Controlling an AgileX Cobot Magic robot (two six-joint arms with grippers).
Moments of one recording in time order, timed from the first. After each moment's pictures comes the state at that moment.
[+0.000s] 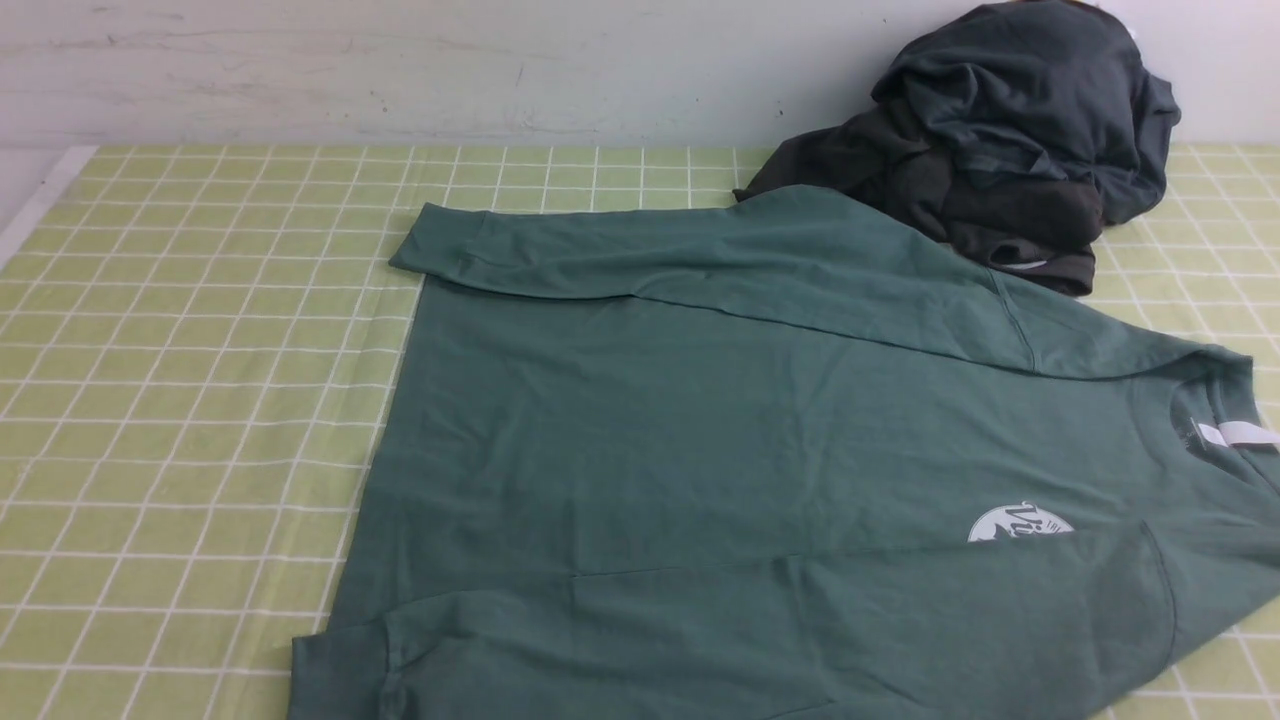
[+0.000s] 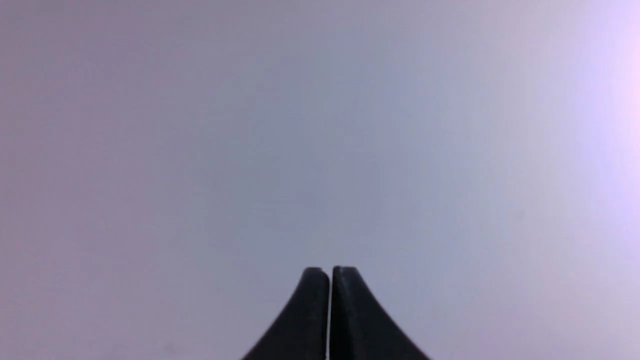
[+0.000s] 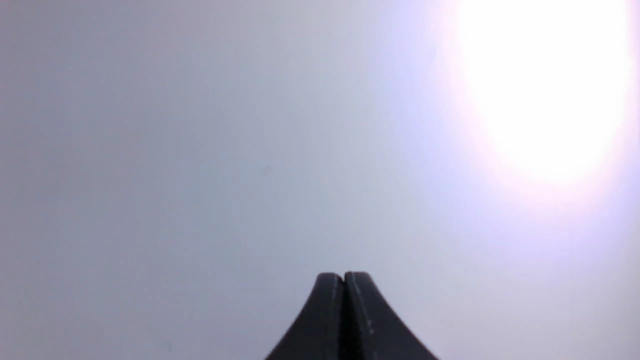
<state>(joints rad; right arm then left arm) -0.04 0.01 0.03 0.00 -0.45 0.16 -0.06 -0.01 0.03 0.03 -0.63 -0.07</state>
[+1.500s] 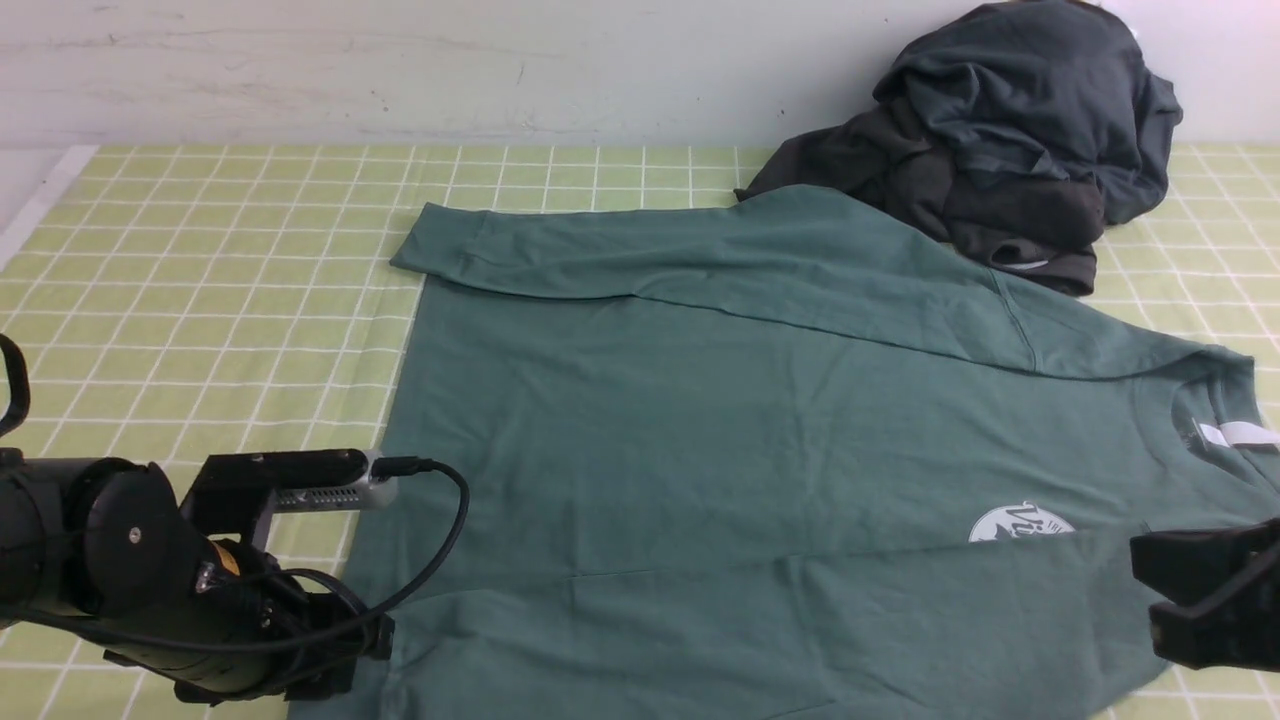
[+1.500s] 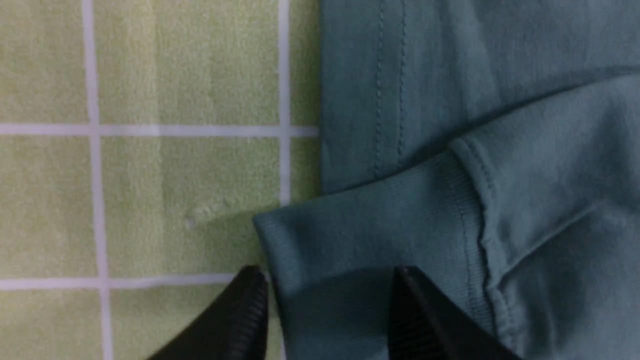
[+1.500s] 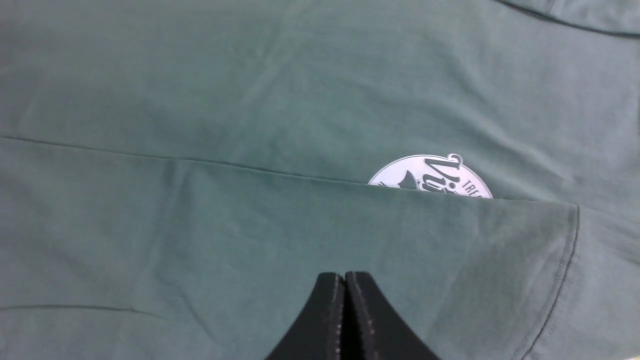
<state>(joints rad) 0.11 0.91 -0.48 0.52 0.52 -0.46 -0.21 1.51 -0.61 -0.20 0.44 -0.05</state>
